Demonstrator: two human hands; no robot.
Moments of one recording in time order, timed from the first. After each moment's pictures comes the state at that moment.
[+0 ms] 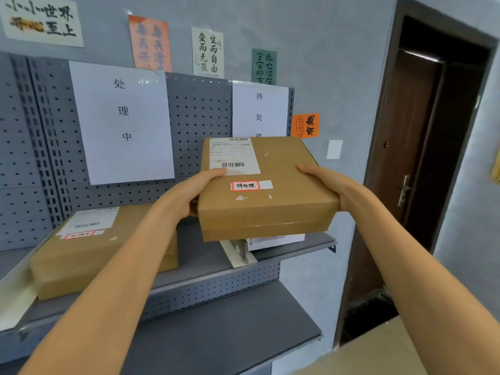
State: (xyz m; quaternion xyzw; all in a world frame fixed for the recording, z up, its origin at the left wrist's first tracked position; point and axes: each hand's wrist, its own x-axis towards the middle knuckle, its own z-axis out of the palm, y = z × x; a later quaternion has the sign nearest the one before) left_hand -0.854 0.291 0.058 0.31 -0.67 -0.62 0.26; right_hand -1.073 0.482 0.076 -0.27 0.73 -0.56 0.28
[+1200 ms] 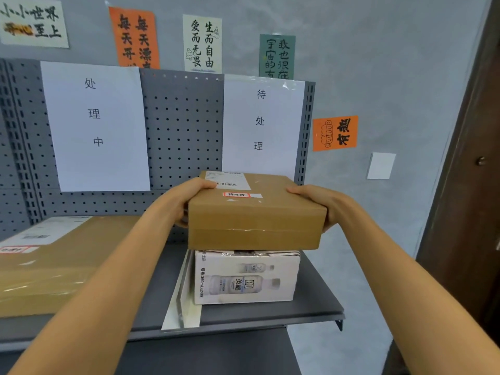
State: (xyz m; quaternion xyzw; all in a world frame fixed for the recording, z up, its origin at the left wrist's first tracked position) left_hand -1.003 0.224 0.058 0.51 -0.59 -0.56 0.28; right_hand -1.272 0.350 0.067 -0.36 0.77 -0.38 0.37
